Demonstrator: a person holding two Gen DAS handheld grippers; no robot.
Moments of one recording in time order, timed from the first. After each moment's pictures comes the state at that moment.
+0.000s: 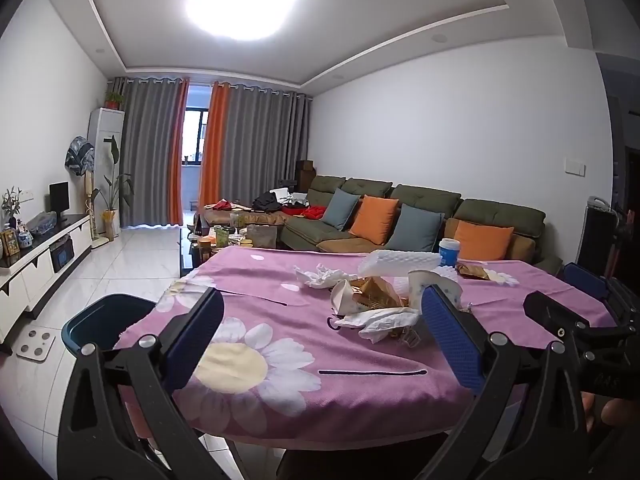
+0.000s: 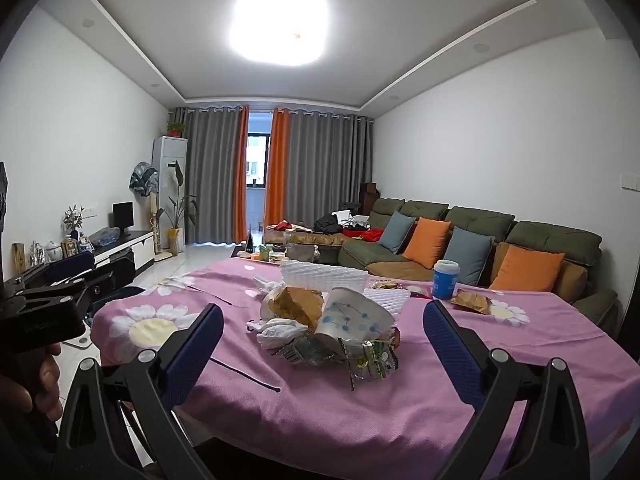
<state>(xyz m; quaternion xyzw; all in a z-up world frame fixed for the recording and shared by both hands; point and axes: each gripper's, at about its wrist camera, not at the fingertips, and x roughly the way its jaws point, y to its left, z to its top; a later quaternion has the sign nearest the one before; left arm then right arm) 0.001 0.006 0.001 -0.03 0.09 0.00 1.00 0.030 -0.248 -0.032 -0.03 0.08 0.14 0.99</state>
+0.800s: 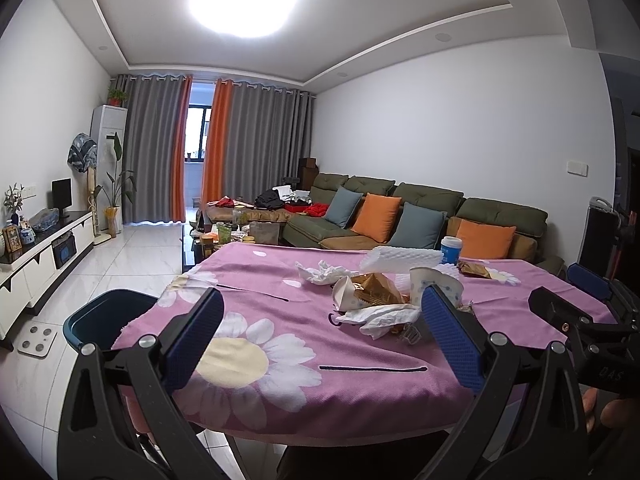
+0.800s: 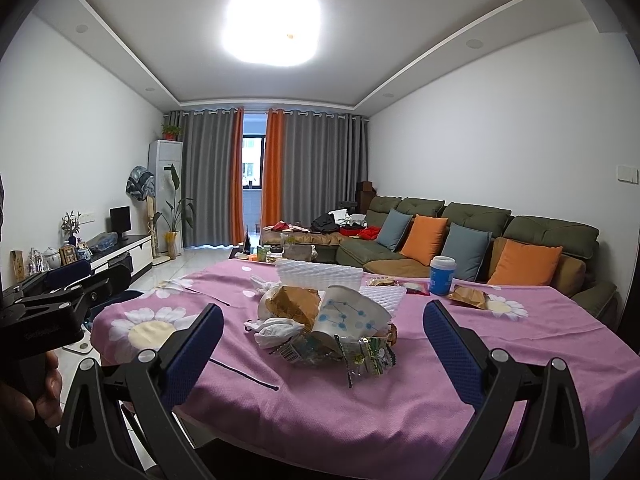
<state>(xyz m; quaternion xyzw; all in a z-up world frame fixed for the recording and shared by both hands) 0.003 0.012 -0.009 -0.04 0.09 0.00 1.00 0.027 -0.257 -0.030 -0.02 0.08 0.14 0.99</state>
